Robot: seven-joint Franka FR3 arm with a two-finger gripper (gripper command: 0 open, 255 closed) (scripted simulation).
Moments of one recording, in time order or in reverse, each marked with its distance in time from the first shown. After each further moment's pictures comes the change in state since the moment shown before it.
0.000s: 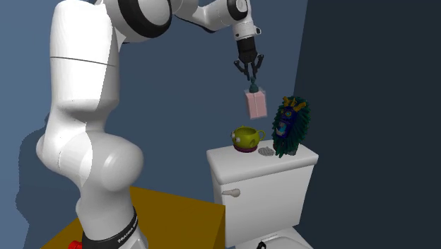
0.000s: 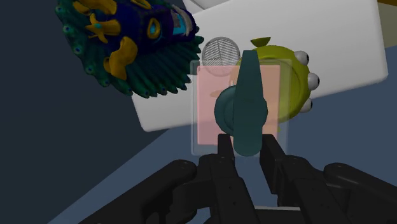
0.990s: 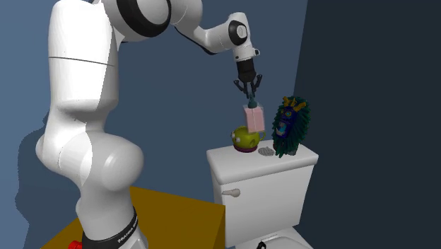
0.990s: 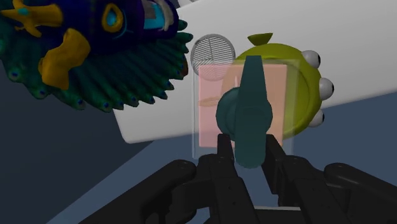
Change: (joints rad) arm 0.008 -0.010 -0.001 -0.232 -0.015 0.215 0.035
